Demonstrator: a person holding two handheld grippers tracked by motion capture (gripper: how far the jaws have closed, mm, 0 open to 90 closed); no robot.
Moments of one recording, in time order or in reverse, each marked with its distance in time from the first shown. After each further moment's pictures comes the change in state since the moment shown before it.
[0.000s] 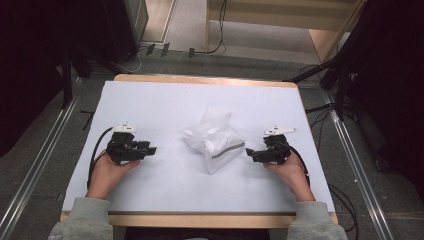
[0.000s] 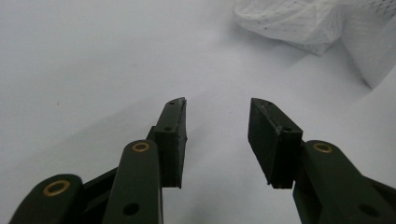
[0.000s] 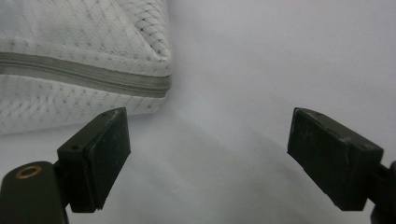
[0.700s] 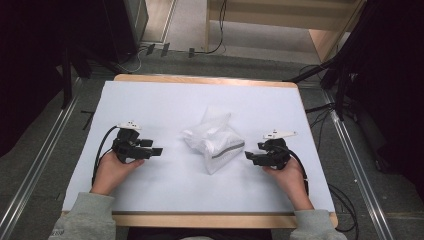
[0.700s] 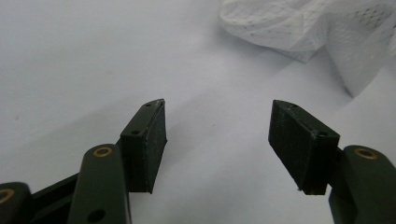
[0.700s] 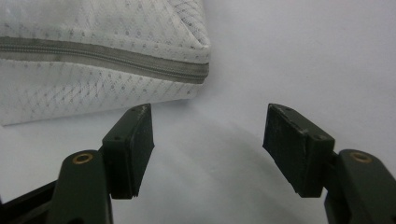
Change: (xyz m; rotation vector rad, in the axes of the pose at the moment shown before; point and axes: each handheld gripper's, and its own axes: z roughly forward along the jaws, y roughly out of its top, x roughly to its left) left arm -0.001 0.010 0.012 0.026 -0.068 -0.027; right arm 0.013 -0.005 -0.010 0.012 0.052 0.001
